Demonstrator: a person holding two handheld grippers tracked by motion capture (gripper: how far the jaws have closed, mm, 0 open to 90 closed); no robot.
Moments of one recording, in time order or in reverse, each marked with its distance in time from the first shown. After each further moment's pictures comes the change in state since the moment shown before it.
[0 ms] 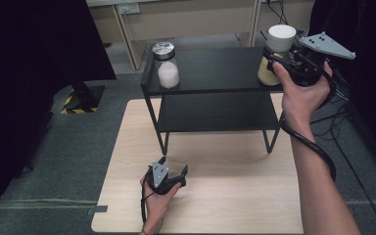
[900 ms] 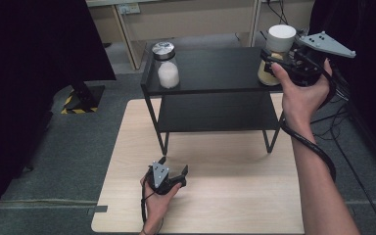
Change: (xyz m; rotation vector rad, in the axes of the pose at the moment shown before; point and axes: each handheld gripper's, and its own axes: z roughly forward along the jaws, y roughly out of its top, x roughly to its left) left arm -0.001 0.000 0.000 -0.001 0.000 0.009; right arm 0.001 0.004 0.000 0.020 -0.004 0.012
